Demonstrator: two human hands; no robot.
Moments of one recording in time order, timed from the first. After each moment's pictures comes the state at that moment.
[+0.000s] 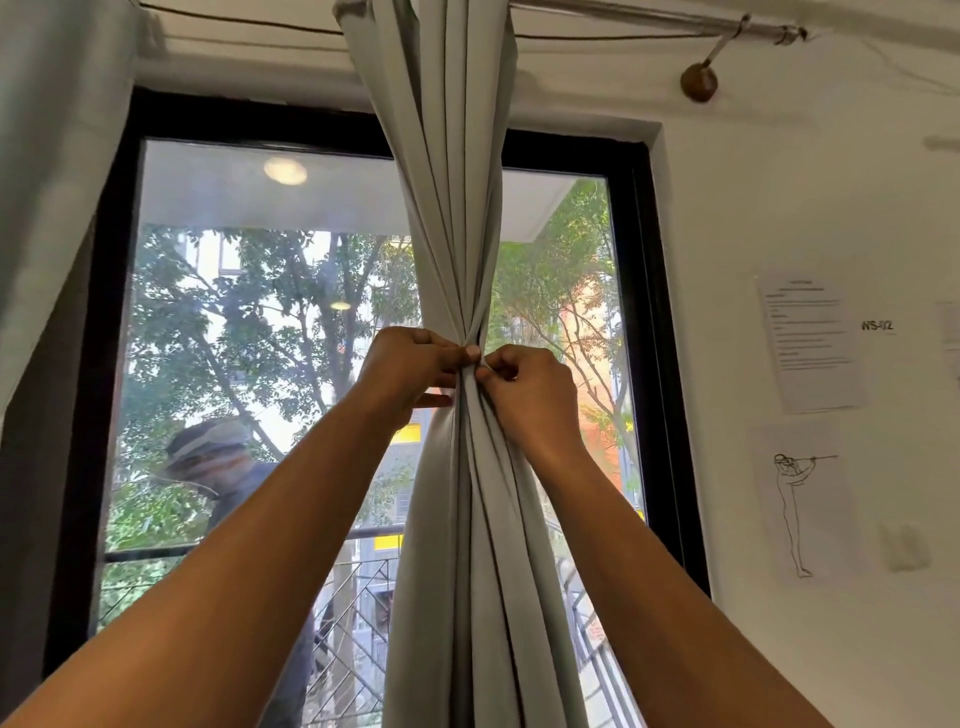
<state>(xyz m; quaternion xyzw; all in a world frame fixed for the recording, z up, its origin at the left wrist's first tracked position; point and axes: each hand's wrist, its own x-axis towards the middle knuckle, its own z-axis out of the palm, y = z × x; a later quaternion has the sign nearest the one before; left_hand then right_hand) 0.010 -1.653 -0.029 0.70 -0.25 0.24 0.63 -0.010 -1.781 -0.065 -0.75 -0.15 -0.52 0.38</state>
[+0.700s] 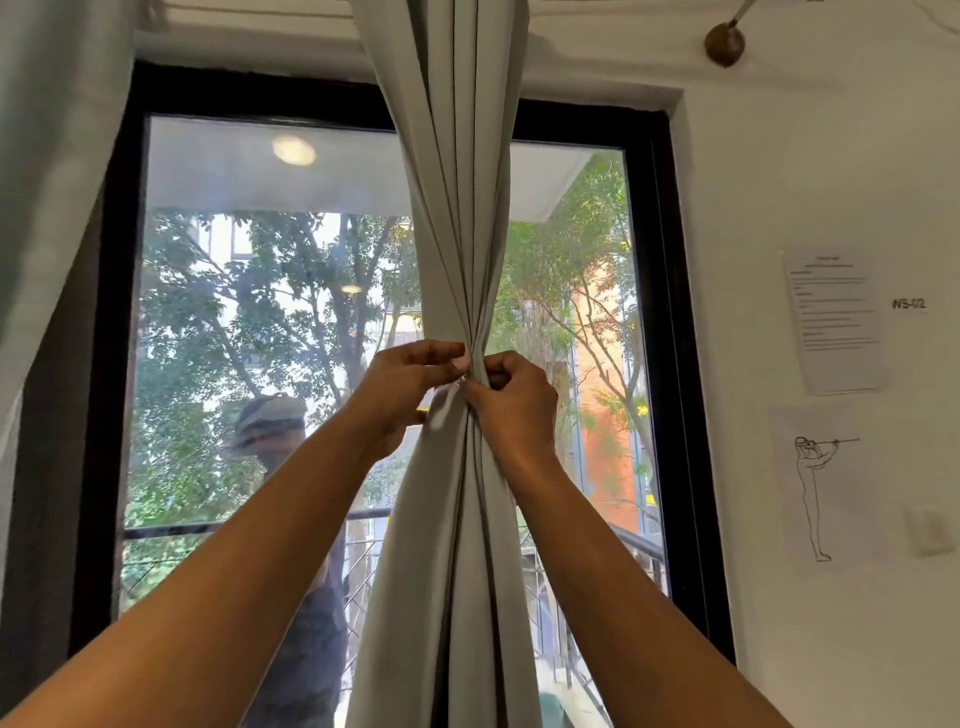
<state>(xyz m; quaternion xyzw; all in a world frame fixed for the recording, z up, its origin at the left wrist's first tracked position) 0.029 -1.635 -0.065 0.67 -0.28 0.19 0.66 0.018 -1.753 -0.092 -0.68 -0.15 -0.46 0.55</state>
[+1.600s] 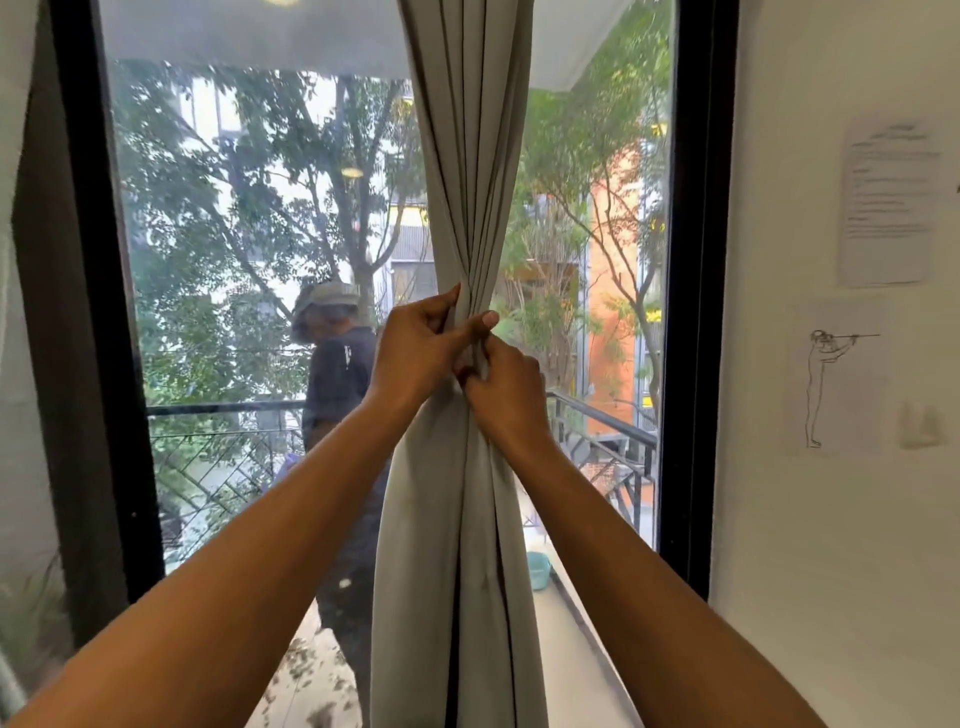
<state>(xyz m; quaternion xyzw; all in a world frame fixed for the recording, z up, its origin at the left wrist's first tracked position) 0.056 -1.643 -0.159 0.69 -0.26 0.37 0.57 0.051 -1.745 -0.192 -0.79 -0.17 -0.44 0.38</state>
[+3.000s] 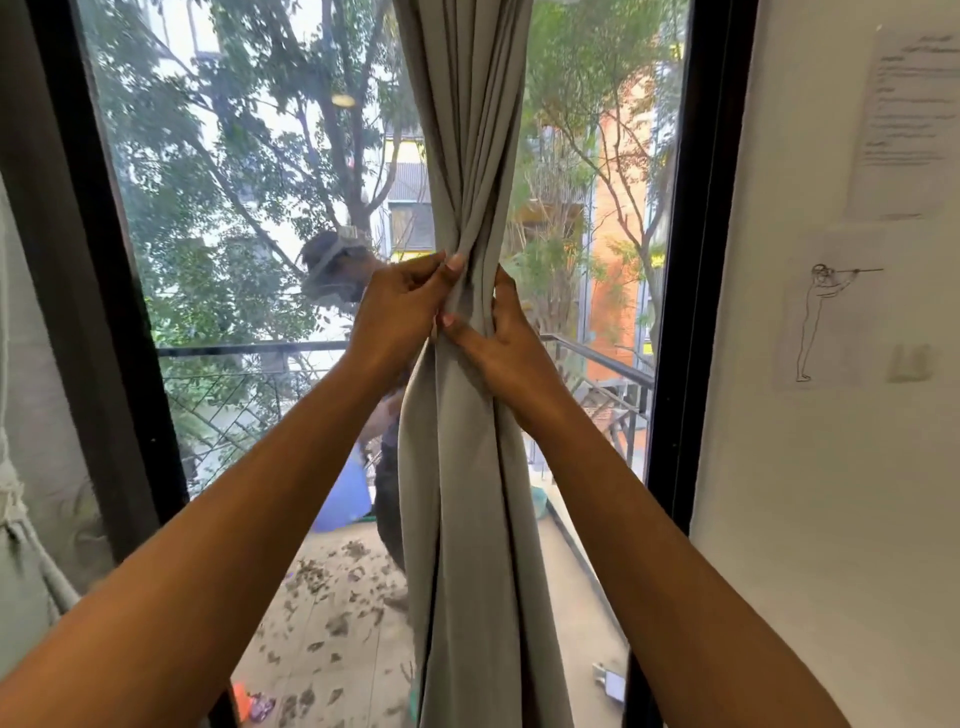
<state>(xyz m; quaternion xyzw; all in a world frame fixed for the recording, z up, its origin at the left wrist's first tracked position) 0.019 -1.632 -0.189 0.67 -0.28 0.29 0.62 0.004 -1.750 -0.222 -0.74 -0.26 -0.29 0.55</state>
